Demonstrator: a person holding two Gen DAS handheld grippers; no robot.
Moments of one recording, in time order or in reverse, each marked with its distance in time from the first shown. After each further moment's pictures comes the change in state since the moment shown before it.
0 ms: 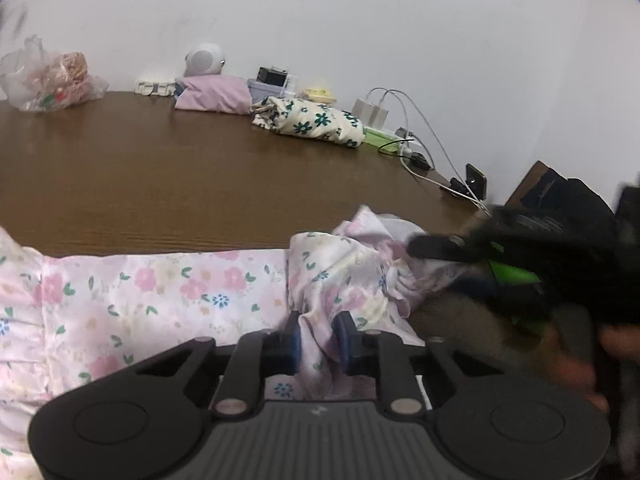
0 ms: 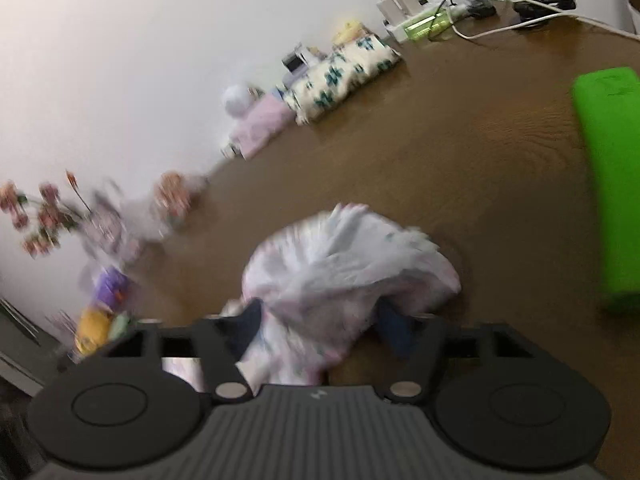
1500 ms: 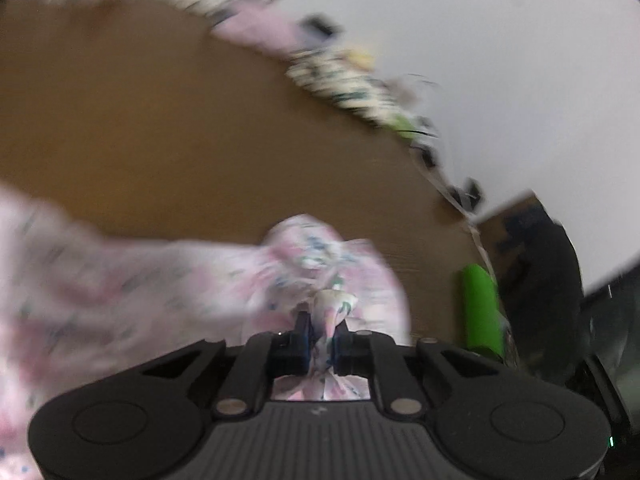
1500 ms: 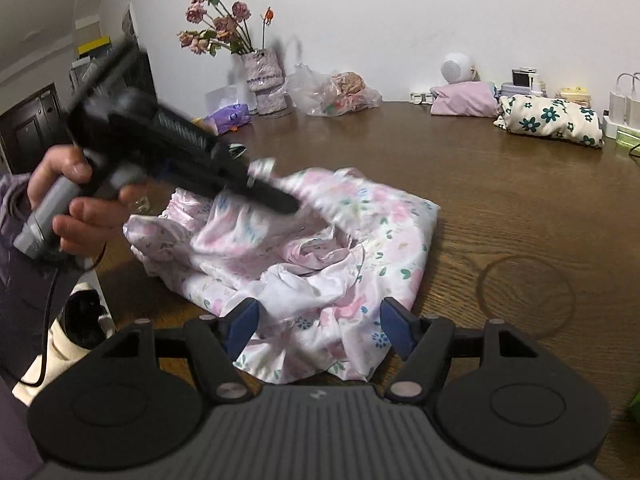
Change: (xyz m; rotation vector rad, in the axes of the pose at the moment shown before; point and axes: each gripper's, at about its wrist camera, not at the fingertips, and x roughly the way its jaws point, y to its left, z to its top) left arm -0.005 0.097 0.045 -0.391 0.251 -0.105; right arm -0.019 0.038 -0.069 -0.749 0.173 0.228
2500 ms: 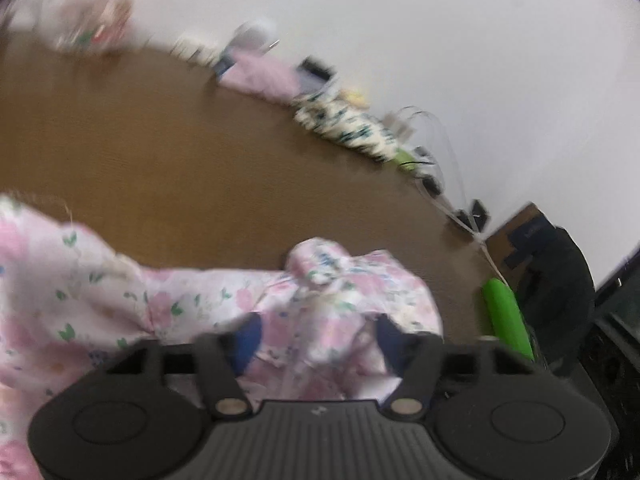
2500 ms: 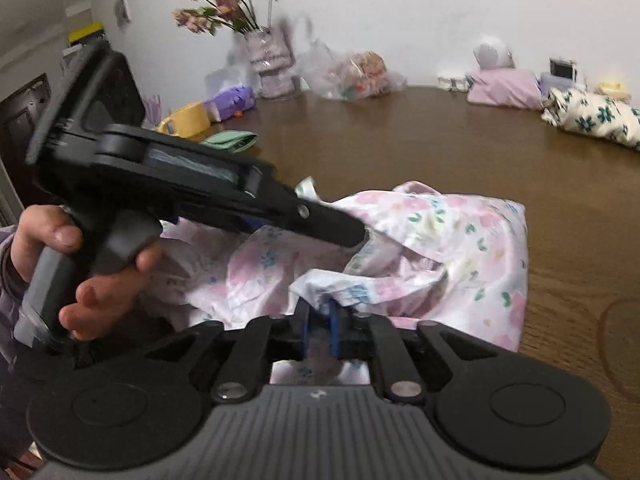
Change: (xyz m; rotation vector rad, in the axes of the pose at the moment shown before) left arm -0.030 0.001 -0.022 0.255 -0.187 -0.041; right arm 0.078 0.058 0.034 -0.016 0.058 0.007
